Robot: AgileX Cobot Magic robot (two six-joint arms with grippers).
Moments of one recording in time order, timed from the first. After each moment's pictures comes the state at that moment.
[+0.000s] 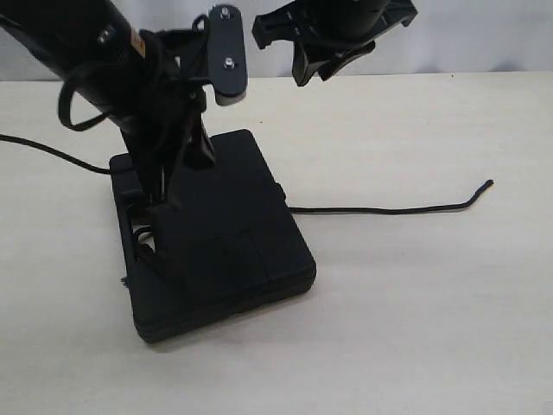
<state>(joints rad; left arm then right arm) -0.60 1.60 -1.26 -0.12 0.90 0.91 0.46 1.91 -1.91 0.04 1.22 0.09</state>
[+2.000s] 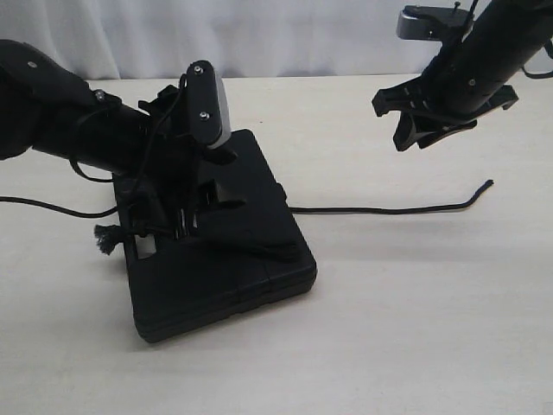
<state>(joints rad) -0.47 1.65 -0.94 -1.05 0.45 1.85 0.17 1.78 -1.42 0.18 1.00 -0.09</state>
